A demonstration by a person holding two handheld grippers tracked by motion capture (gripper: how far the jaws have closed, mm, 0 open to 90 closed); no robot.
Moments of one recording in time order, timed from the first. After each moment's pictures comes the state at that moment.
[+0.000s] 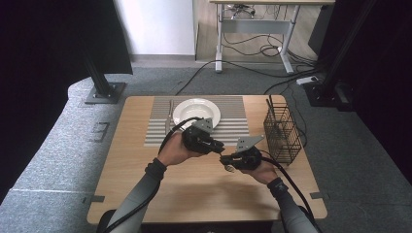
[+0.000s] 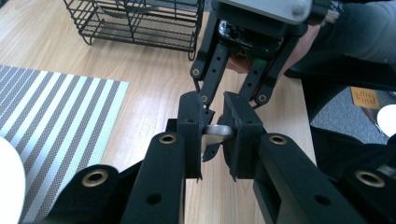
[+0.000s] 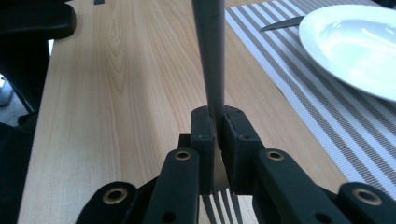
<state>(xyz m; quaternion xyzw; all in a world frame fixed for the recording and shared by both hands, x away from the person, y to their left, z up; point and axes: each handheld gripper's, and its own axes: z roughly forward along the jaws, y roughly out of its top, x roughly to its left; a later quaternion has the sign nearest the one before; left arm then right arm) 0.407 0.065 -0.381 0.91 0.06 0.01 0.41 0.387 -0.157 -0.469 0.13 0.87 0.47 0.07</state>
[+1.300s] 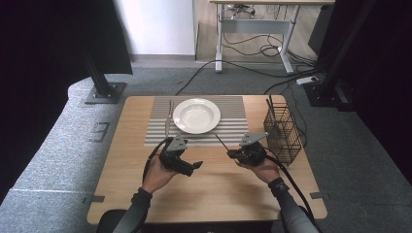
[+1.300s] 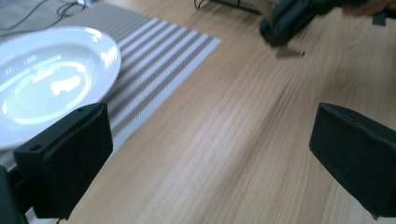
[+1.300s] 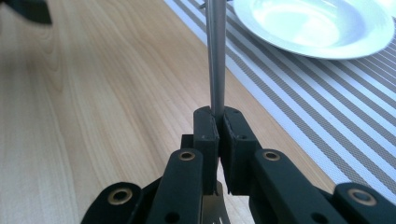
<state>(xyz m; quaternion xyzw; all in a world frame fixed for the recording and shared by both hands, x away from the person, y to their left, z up) 0.372 0.134 -0.460 0.85 0.24 0.15 0.44 0.396 -0.170 -0.469 0.24 0.87 0.43 0.12</state>
